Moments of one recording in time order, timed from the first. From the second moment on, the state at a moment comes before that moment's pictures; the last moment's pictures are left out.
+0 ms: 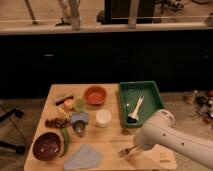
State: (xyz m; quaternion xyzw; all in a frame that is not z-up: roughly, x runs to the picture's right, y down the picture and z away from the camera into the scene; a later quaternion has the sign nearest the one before) arm 0.157 0.280 0.713 -0.28 -0.13 -0.18 0.93
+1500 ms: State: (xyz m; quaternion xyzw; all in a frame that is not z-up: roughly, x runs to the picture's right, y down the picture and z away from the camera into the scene) arm 0.055 0.169 0.705 -0.26 -0.13 -0.27 0.92
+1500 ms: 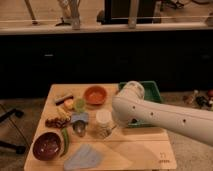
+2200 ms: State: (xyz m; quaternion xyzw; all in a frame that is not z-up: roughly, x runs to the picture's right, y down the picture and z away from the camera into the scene) arm 0.016 0.131 0.733 -0.28 -0.15 -0.27 0.91
